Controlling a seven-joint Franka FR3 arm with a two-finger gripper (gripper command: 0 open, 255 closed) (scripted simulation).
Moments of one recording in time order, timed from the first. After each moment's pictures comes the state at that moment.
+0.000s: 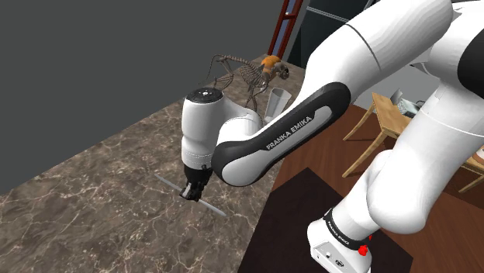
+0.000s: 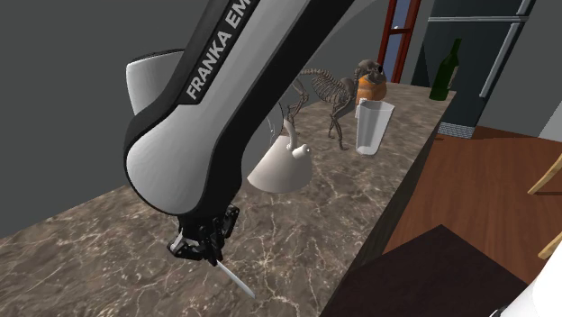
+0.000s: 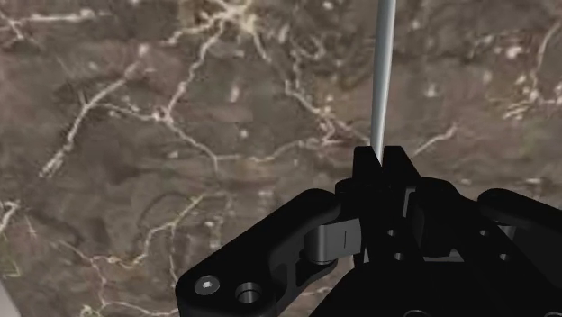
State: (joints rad) arm 0.26 0.12 0.50 -2.42 -0.06 2.47 0.38
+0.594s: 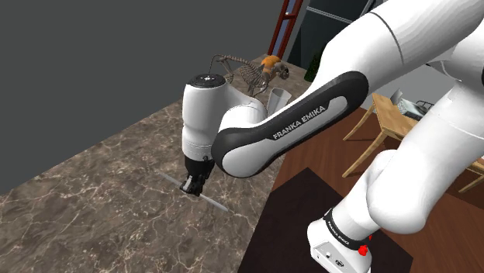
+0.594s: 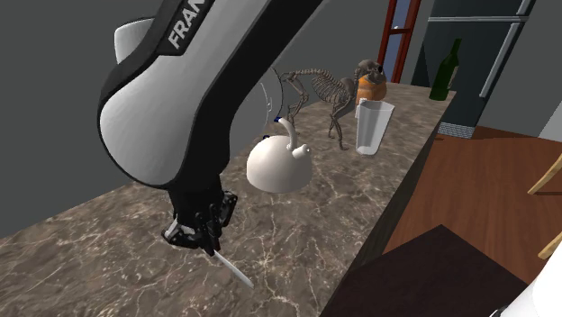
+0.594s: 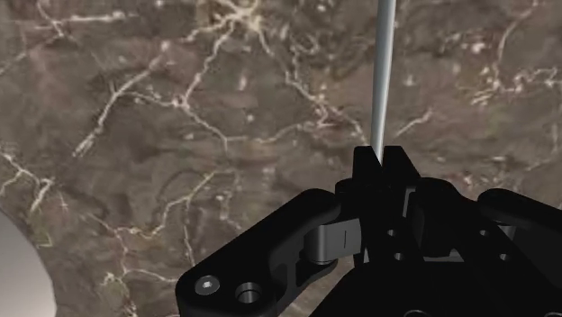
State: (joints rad) arm 0.26 0.04 0.52 -2.40 0.00 2.39 0.34
